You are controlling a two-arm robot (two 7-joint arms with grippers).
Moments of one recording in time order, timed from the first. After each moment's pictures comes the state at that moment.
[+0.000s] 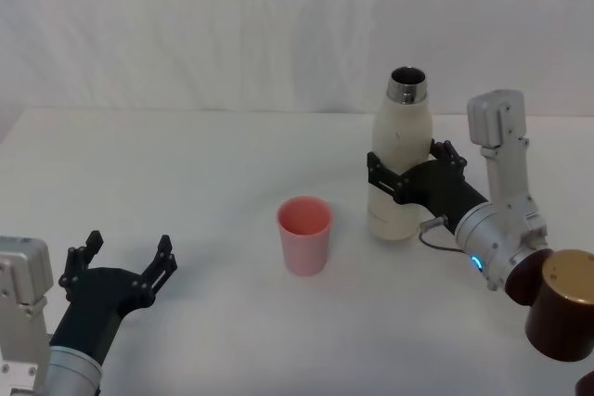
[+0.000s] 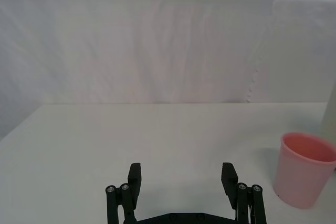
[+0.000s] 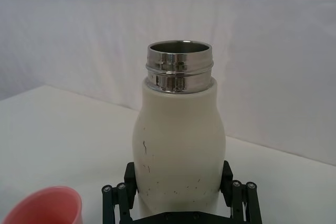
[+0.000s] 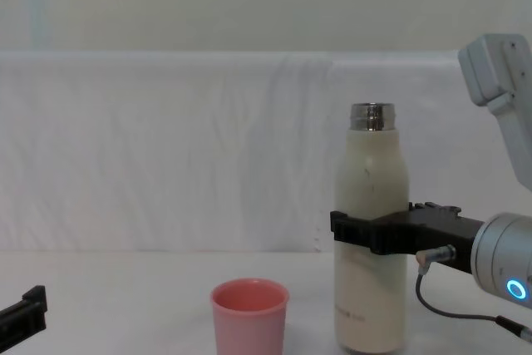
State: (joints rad) left arm 0.27 0.24 0.04 -1.85 -0.25 -0.02 -0.02; right arm 0.29 0.08 -0.26 -1.45 0.10 0.16 0.23
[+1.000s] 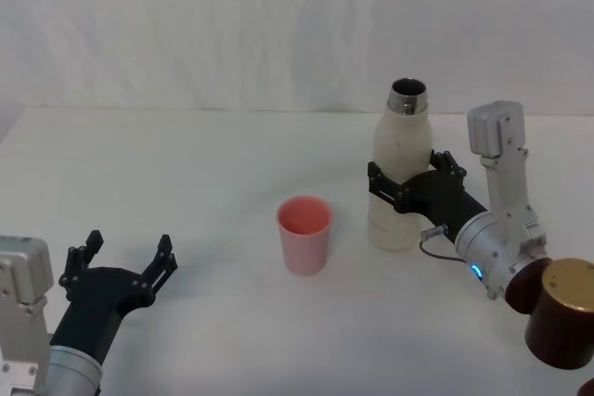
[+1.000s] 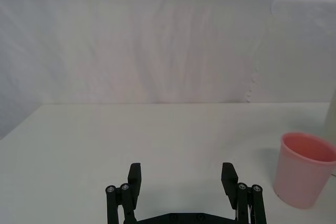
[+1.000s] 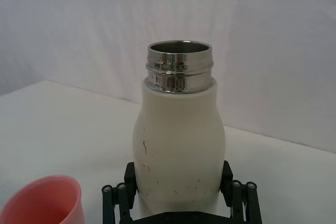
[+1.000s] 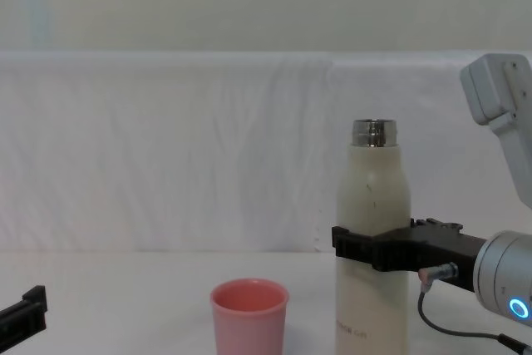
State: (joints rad) left arm 0.27 0.24 0.04 -1.85 -0.25 -0.02 -0.02; right arm 0.28 0.10 -0.29 -1.43 0.14 0.14 0.21
